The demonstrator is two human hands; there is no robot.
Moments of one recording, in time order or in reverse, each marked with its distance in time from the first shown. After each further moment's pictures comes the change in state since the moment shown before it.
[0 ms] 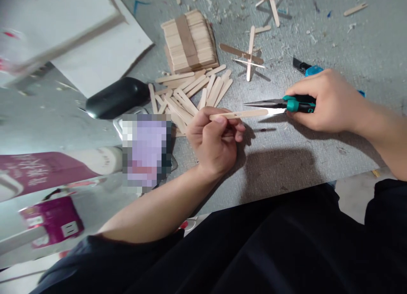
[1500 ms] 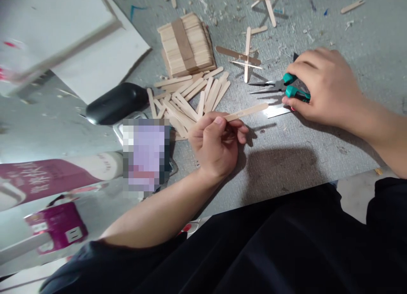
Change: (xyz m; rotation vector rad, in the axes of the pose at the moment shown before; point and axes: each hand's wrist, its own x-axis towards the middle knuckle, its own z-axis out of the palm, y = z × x) left_hand -0.002 0.003 0.002 0.106 0.023 -0.070; right_hand 0.003 0.019 0.008 -0.256 0.099 0.059
